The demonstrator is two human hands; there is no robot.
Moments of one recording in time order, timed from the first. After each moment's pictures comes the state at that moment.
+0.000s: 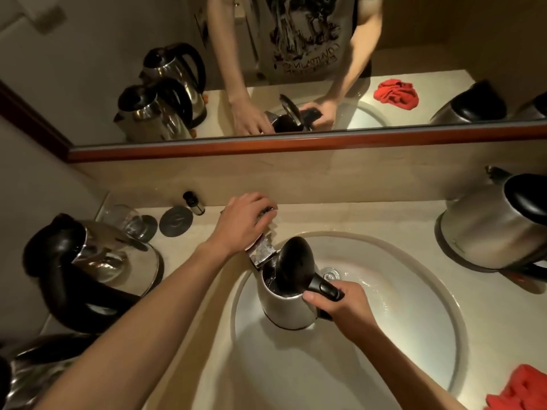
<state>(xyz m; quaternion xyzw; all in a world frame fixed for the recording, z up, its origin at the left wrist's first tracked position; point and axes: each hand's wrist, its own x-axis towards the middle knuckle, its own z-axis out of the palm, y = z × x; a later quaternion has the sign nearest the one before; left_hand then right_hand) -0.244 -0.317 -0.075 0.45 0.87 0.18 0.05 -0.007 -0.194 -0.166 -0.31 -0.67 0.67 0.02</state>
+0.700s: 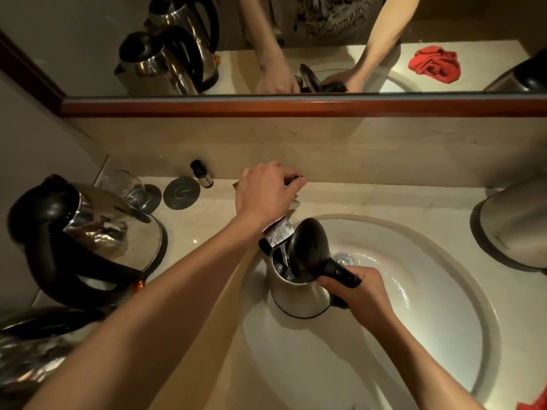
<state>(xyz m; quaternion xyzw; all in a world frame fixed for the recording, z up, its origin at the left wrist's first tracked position) -0.242 -0.289 -0.087 0.31 0.92 0.22 0.02 -0.018 -0.193 -0.182 -0.30 -0.68 0.67 0.03</state>
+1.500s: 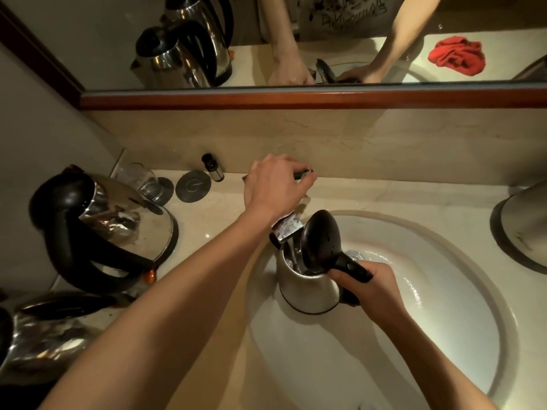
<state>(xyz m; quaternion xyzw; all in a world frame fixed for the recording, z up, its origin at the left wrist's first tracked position) -0.234 -0.286 -0.081 0.30 0.94 0.19 0.01 -0.018 -0.184 -0.187 -0.29 -0.67 0.69 0.03</state>
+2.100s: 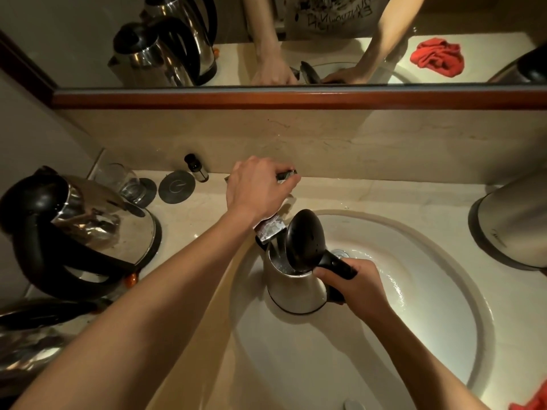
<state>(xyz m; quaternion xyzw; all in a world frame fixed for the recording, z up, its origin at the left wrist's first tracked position) -0.235 -0.287 -0.085 0.29 0.94 0.20 0.00 -0.019 -0.178 -0.190 -0.29 -0.71 0.64 0.04</state>
